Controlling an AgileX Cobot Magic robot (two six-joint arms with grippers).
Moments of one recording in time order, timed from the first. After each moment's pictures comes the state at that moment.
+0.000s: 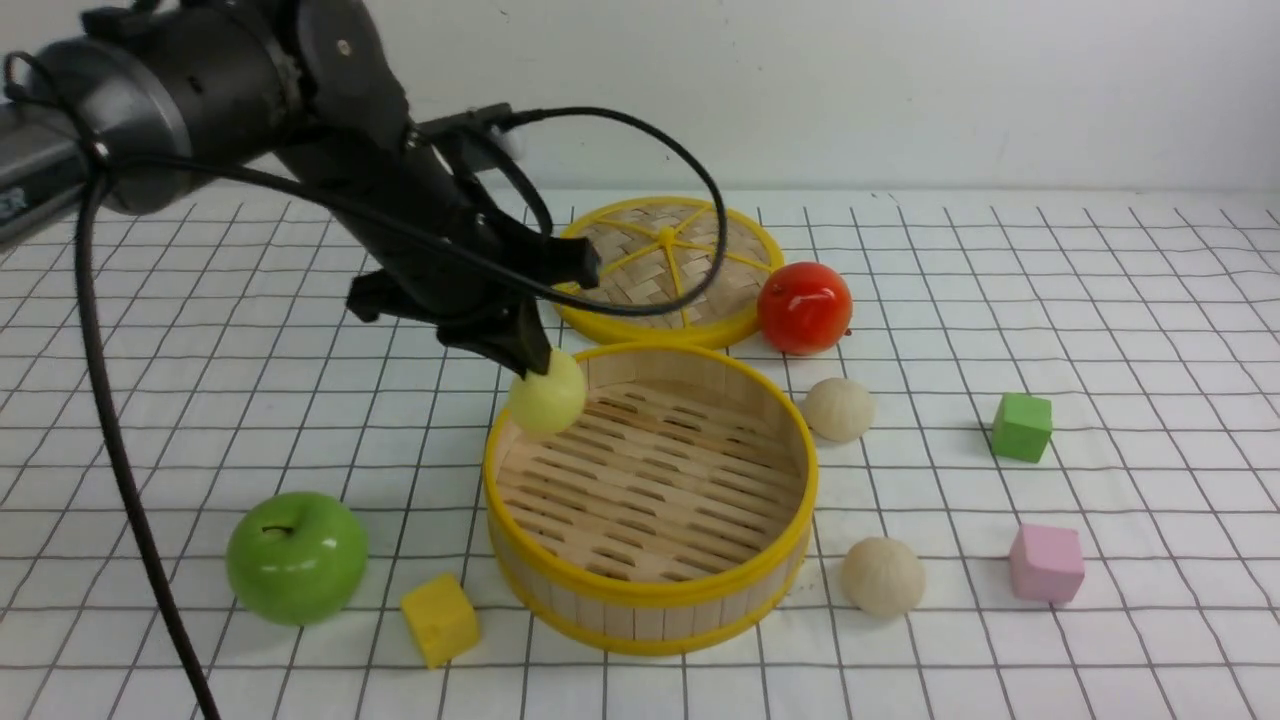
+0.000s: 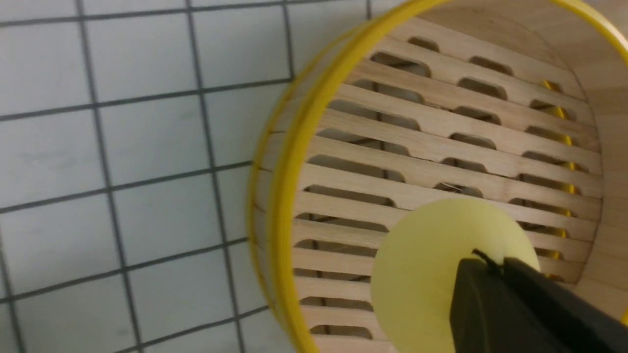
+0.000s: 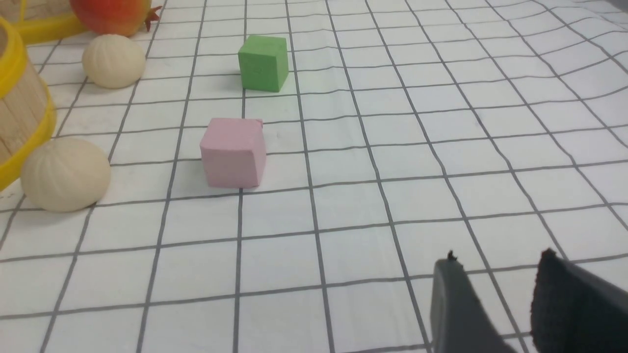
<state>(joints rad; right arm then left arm) -0.06 -0.01 0.02 -0.11 0.40 0.13 -0.34 1.92 -1.70 -0.30 0.99 -0.11</state>
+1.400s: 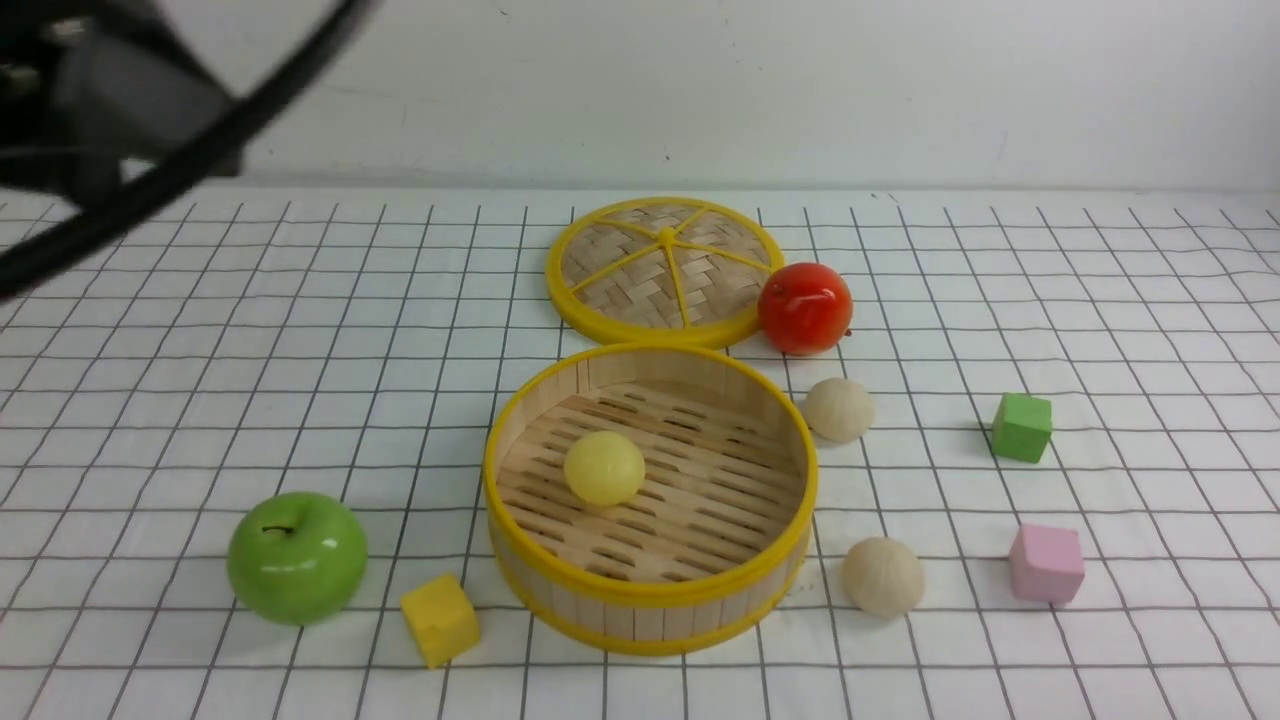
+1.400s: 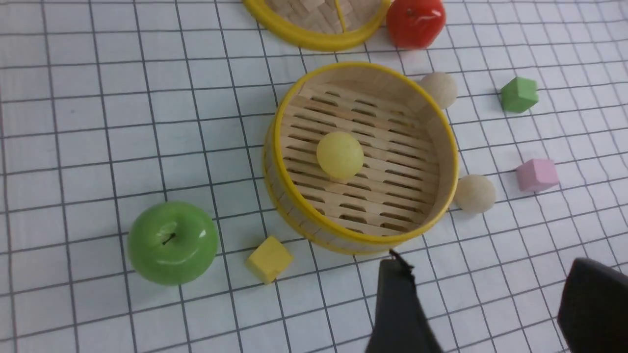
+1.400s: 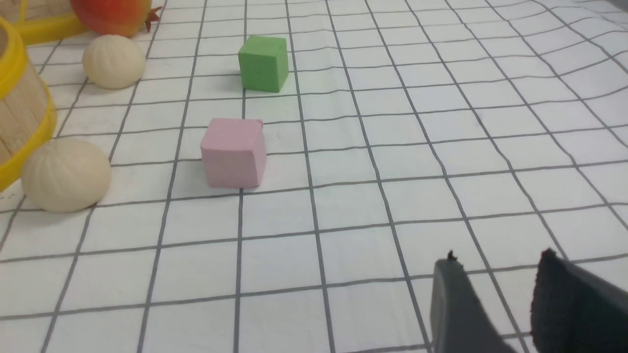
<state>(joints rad) -0.06 -0.01 0.02 -0.10 0.40 0.13 -0.40 1.03 -1.53 -0.10 1.24 -0.29</state>
